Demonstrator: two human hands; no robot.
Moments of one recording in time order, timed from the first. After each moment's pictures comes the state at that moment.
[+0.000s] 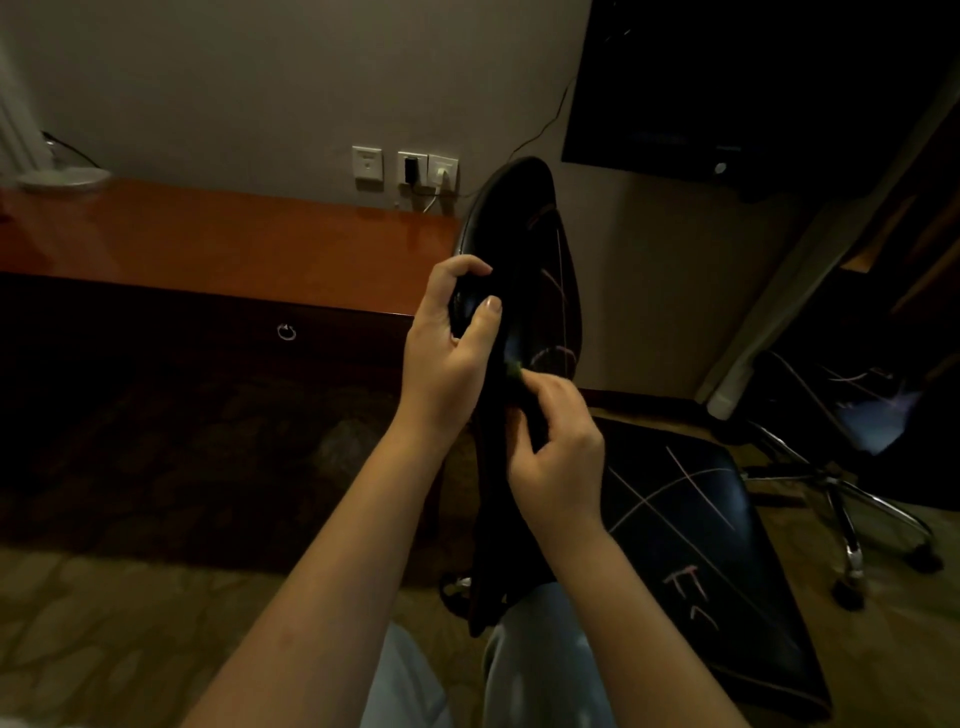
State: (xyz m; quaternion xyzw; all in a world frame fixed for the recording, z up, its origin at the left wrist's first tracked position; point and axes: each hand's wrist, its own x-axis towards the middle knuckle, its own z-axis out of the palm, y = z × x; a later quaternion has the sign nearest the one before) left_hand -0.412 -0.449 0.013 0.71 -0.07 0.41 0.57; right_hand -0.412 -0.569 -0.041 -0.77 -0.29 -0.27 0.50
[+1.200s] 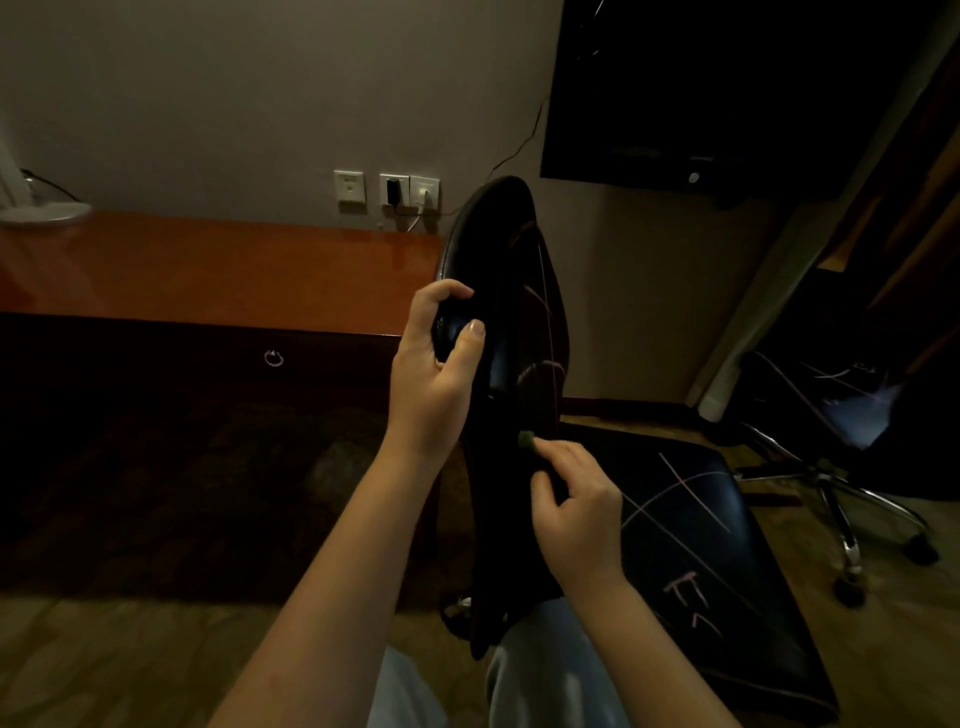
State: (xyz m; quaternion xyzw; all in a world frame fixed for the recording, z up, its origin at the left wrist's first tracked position) left_hand -0.414 -0.451 0.015 0.70 -0.07 0.39 0.59; right_hand -0.409 -0.599 -0.079 -0.80 -0.24 -0.26 0.49
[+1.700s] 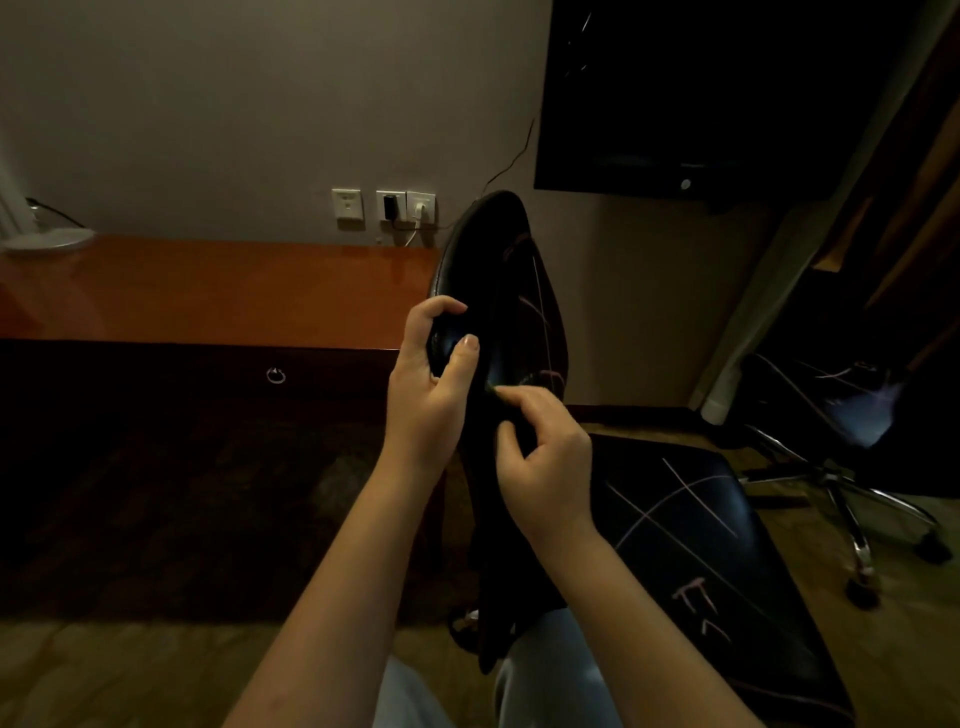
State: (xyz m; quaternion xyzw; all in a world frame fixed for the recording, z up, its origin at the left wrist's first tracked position) left_hand -0.417 -0.451 0.017 0.71 -0.07 0.39 0.59; right_hand -0.407 -0.563 -0.024 -0.74 -0.29 -0.28 0.54
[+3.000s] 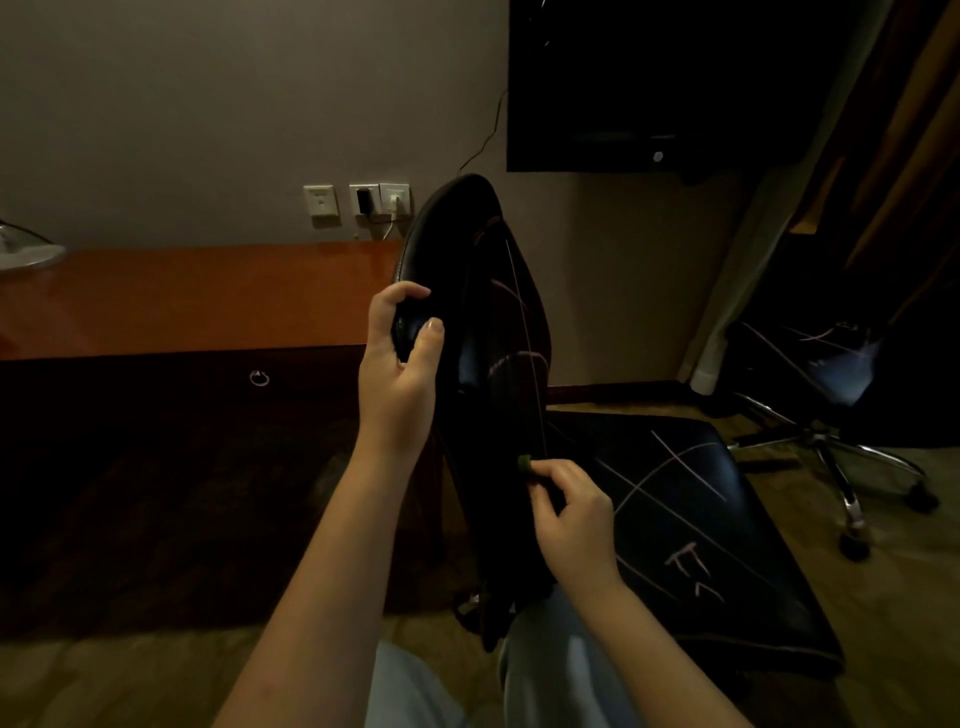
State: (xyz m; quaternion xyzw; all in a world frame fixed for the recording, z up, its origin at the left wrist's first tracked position) left_hand -0.421 -0.456 0.020 0.71 -0.05 0.39 0.58; right_hand -0.411 -0.618 -0.109 -0.82 -0.18 -0.18 0.51
